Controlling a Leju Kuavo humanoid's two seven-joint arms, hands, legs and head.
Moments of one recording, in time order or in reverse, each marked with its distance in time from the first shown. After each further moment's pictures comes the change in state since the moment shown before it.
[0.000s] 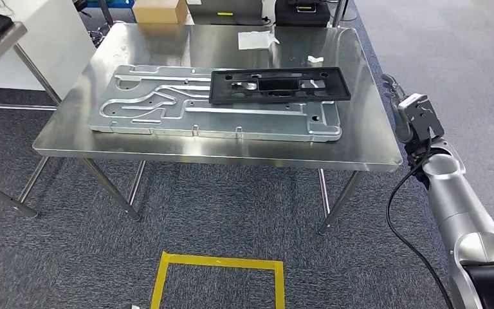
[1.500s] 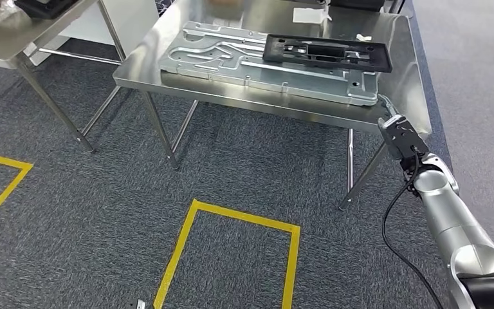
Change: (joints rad) left arm -0.018 -0.005 -0.004 -0.007 -0.065 0.052 0.047; right arm 0.081 -0.007 0.011 0.006 0.107 -0.113 0.020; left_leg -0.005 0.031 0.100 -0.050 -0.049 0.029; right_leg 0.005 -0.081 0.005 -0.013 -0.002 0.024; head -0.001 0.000
